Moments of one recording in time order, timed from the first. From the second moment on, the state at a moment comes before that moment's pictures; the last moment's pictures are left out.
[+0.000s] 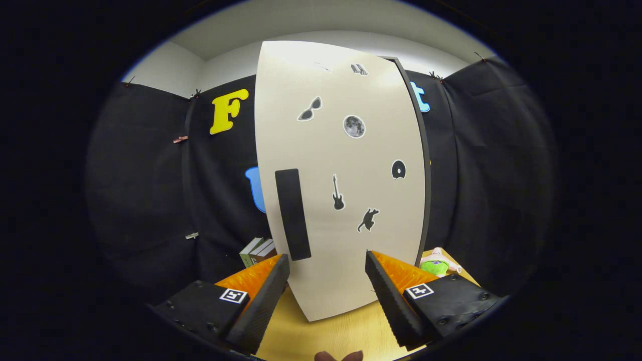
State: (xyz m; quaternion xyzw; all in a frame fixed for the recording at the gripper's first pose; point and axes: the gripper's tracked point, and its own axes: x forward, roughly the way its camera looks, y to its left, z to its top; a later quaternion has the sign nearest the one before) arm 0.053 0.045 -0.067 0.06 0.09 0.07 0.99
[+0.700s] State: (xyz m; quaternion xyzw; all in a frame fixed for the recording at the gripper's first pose) arm 0.050 0.032 -0.067 0.06 0.09 0.06 0.99
